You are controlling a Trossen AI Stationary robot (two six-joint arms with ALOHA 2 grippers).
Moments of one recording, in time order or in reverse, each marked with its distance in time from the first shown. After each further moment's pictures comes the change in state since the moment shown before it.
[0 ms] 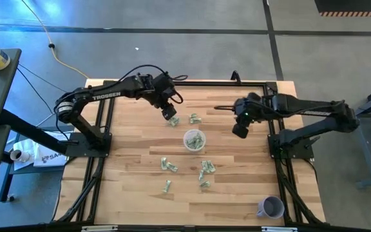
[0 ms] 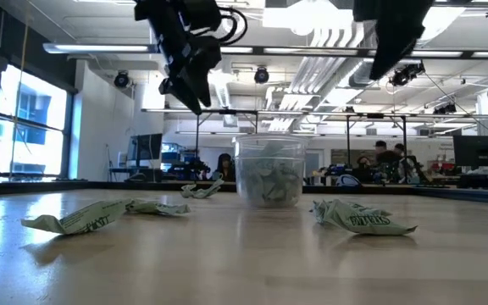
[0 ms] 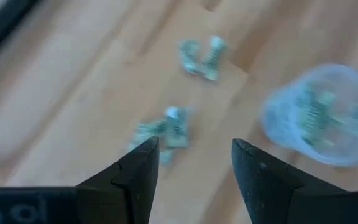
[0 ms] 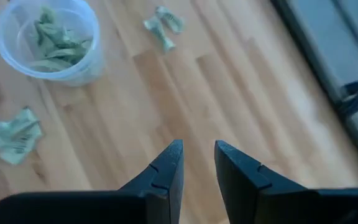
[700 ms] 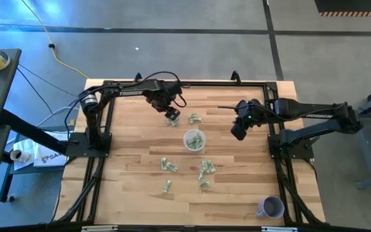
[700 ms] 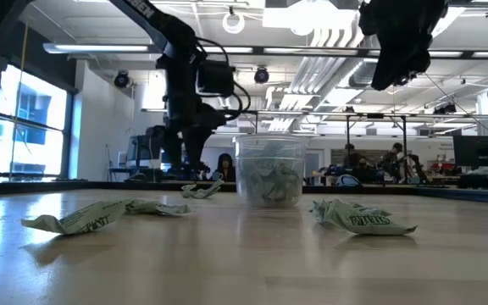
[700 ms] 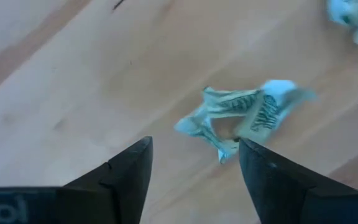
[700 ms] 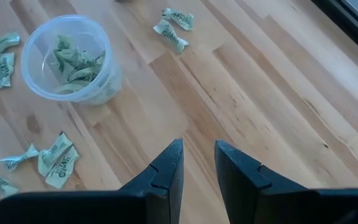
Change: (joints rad) left arm 0.061 0.290 -0.003 -0.054 -0.054 -0.216; right arm 0.000 -0.077 -0.143 0.132 -0.063 0.220
